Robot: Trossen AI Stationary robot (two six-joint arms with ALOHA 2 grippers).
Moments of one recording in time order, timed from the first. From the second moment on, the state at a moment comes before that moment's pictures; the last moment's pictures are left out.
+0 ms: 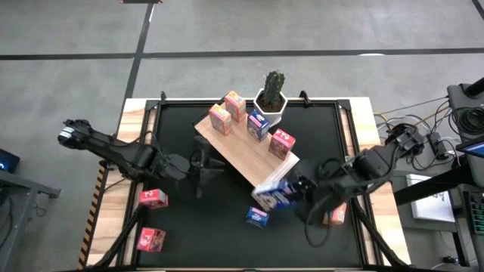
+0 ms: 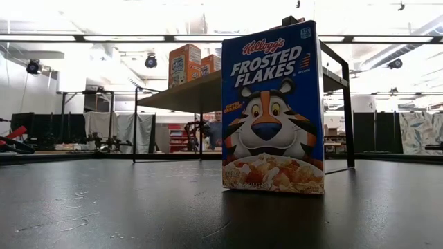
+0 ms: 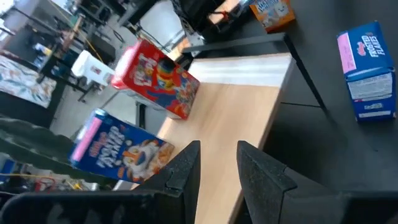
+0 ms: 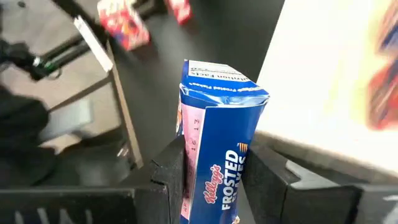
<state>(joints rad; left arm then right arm) -0.34 1.18 1.07 -0.39 -0.49 0.51 0.55 1.55 1.90 -1.22 0.37 0.89</state>
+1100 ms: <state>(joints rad) -0.33 1.09 1.06 -0.42 -0.49 0.38 0.11 1.96 2.30 -1.40 0.34 0.21</state>
